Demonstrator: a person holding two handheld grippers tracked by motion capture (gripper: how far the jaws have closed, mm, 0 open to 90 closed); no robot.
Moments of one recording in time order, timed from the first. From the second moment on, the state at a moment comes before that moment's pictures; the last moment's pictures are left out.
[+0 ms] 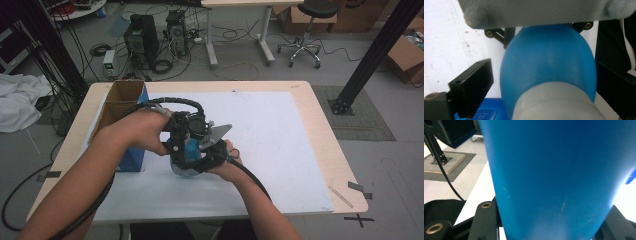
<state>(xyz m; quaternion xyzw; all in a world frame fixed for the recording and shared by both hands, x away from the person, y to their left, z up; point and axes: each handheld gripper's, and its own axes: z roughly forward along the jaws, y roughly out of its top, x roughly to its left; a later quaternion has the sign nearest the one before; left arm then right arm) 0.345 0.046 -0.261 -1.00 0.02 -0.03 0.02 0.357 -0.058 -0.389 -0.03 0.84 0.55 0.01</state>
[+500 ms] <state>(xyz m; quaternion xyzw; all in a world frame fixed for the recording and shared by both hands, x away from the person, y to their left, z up) 0.344 0.044 -0.258 -1.00 0.02 -0.03 0.02 0.357 -0.060 -0.388 -0.03 0.84 0.55 0.02</state>
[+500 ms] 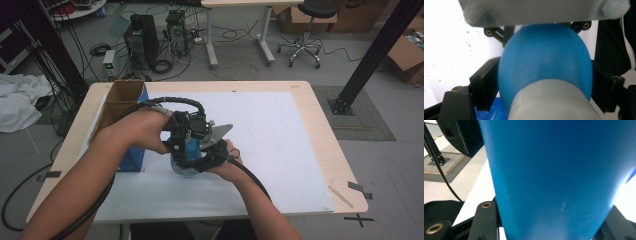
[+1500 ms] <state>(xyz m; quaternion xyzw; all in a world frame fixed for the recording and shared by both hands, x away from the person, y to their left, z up) 0.342 0.047 -0.256 -1.00 0.02 -0.04 0.02 0.357 -0.056 -0.386 -0.03 0.83 0.55 0.03</state>
